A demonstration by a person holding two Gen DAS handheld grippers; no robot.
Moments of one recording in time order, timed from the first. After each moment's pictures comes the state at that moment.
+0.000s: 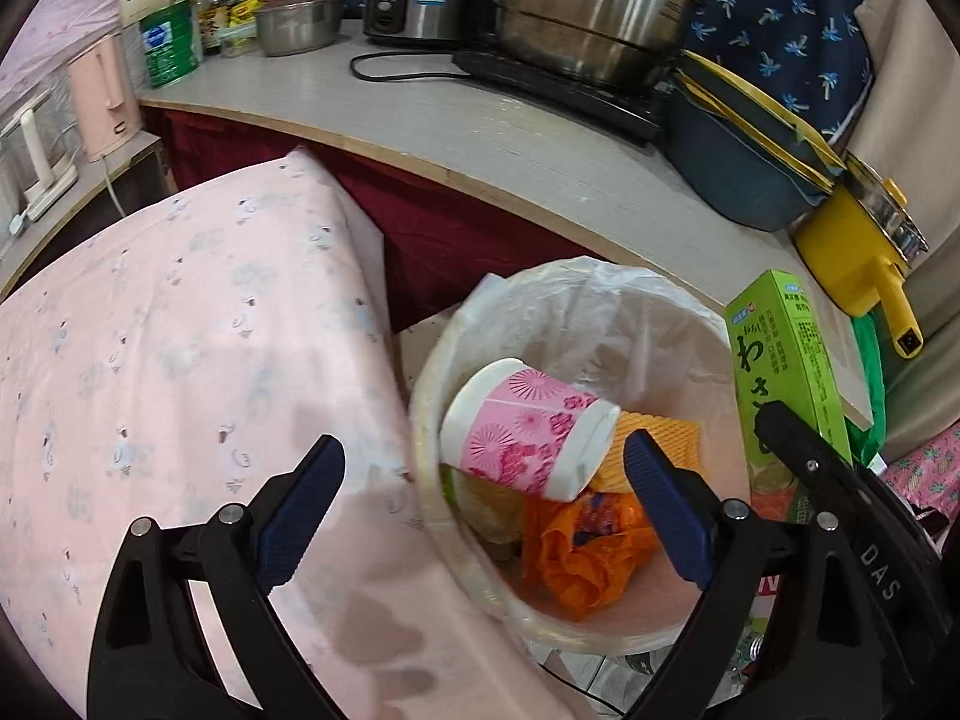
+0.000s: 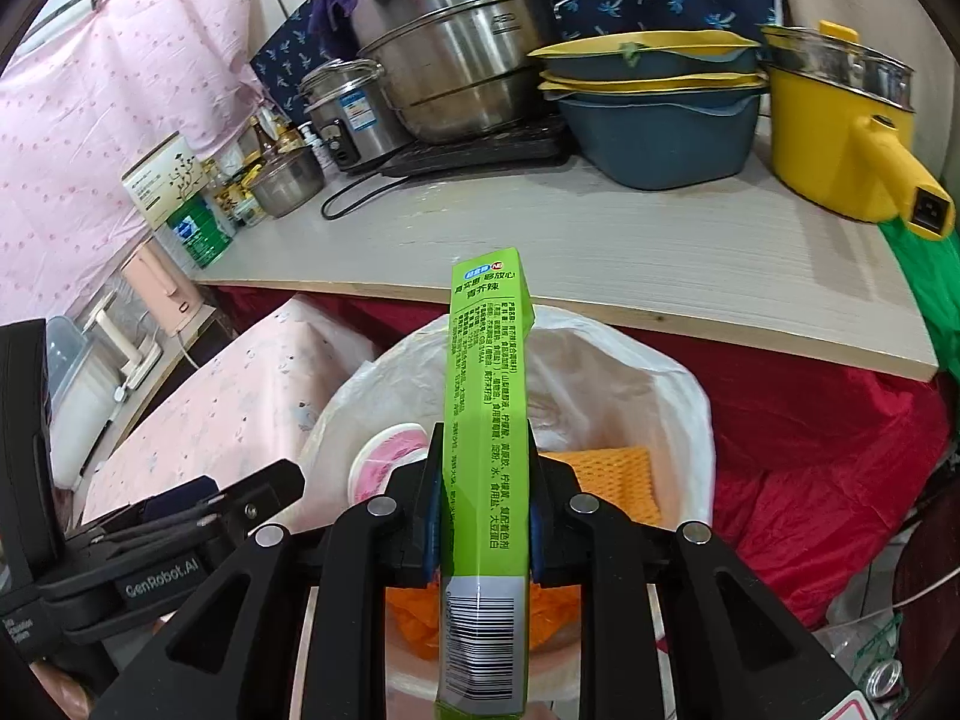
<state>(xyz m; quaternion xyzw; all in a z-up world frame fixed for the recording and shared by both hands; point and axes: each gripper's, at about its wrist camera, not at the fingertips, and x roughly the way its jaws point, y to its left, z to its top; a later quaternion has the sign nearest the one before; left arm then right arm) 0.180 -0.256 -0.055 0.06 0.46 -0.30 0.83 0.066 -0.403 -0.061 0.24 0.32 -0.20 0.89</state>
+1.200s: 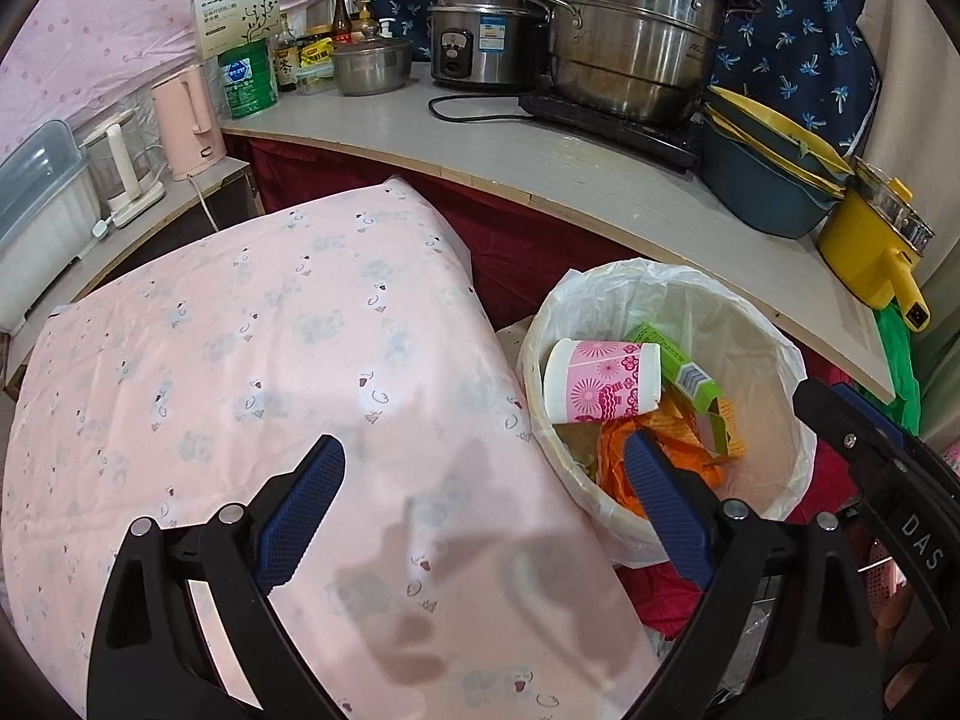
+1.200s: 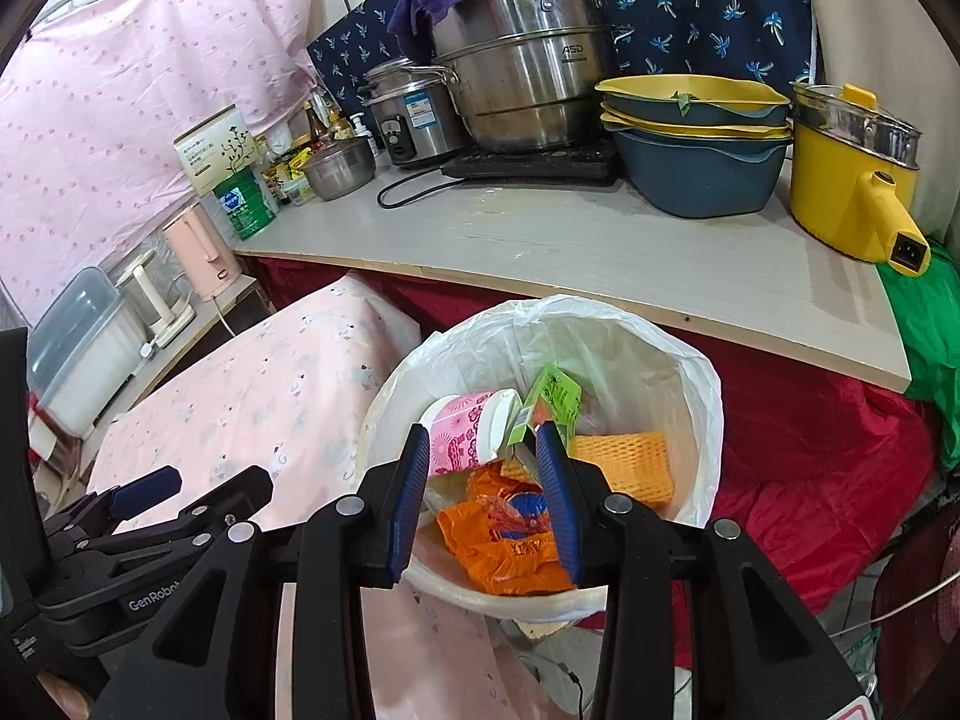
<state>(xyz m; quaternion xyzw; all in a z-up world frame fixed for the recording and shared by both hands) 0.128 -0.191 -0.025 0.08 0.41 -0.24 0.88 0.033 -0.353 -0.029 0.19 0.32 -0.17 0.91</state>
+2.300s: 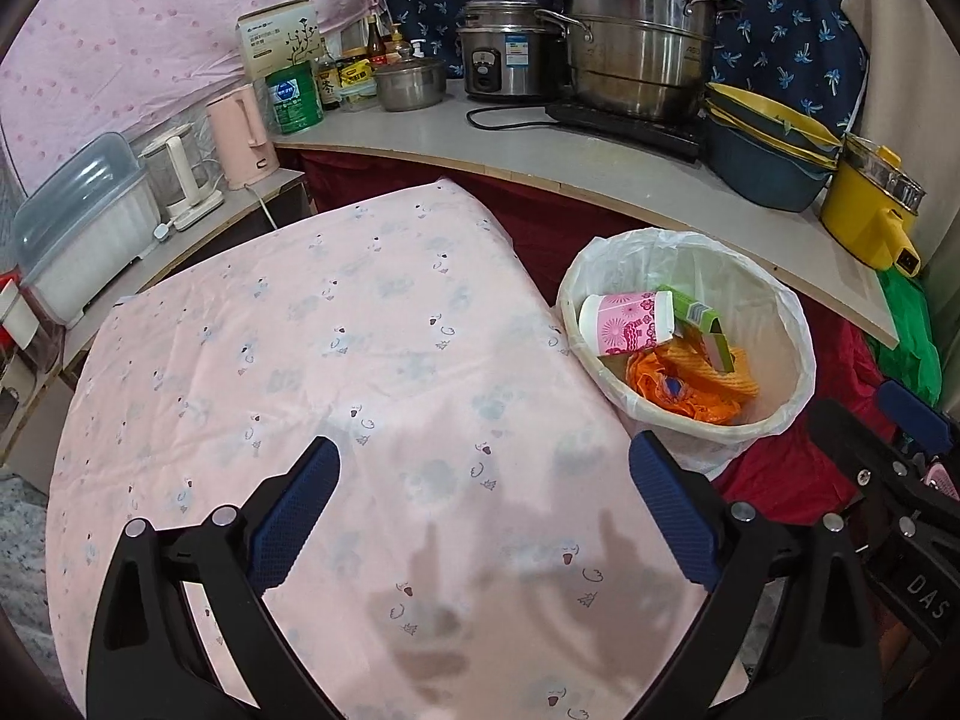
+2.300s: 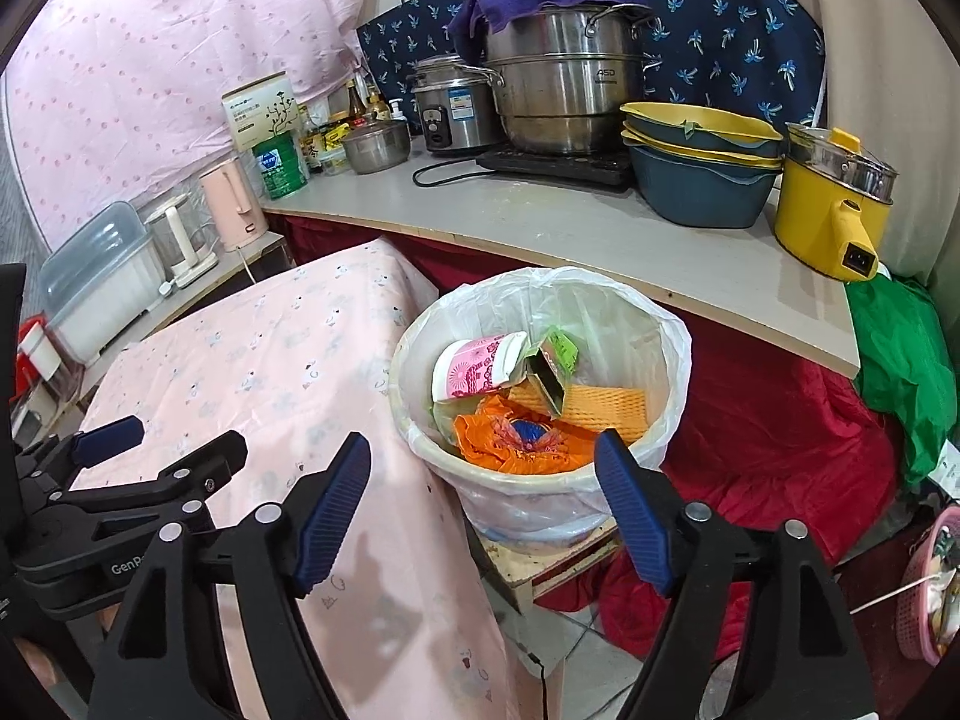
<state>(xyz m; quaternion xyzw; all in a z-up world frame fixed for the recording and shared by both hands) 0.056 -0.145 -0.014 0.11 0.39 -0.20 0.89 -0.033 -0.302 -0.022 0.13 0.33 -0.16 0.92</state>
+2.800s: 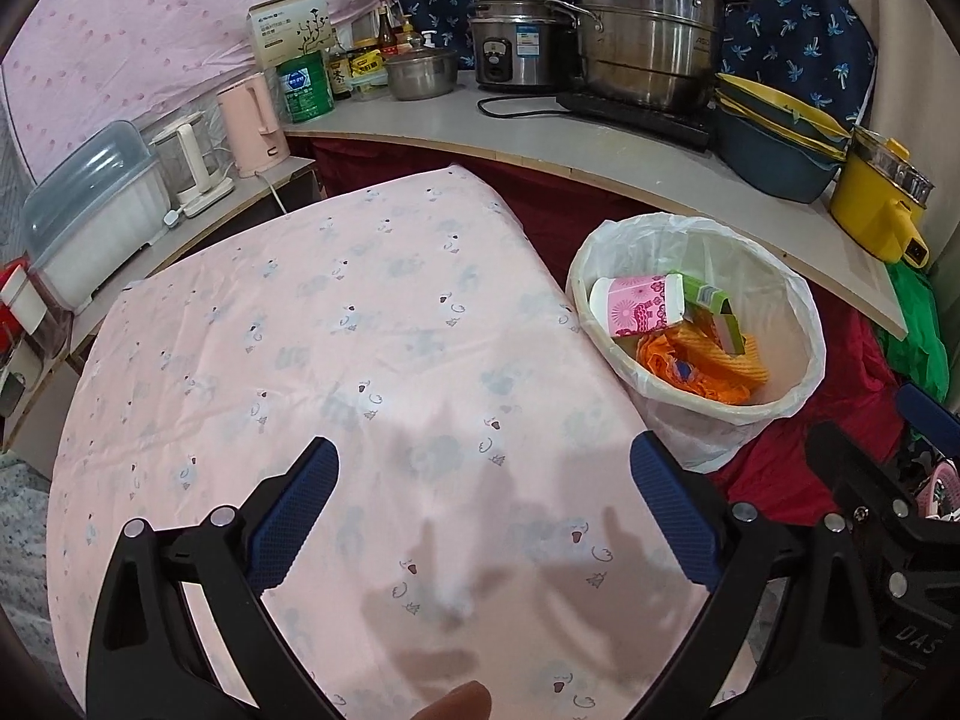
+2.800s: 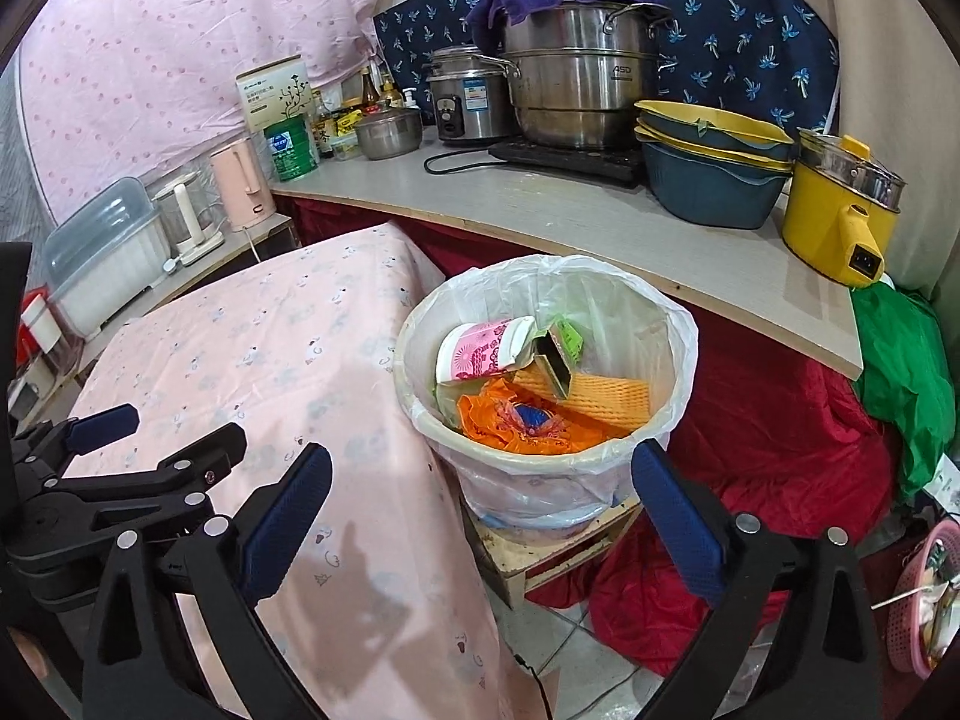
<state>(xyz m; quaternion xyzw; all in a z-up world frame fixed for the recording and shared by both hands) 0.049 -0.142 -0.023 0.11 0.39 -0.18 0.89 -0.036 -0.293 -0.031 0.10 0.34 -0.15 0.92</state>
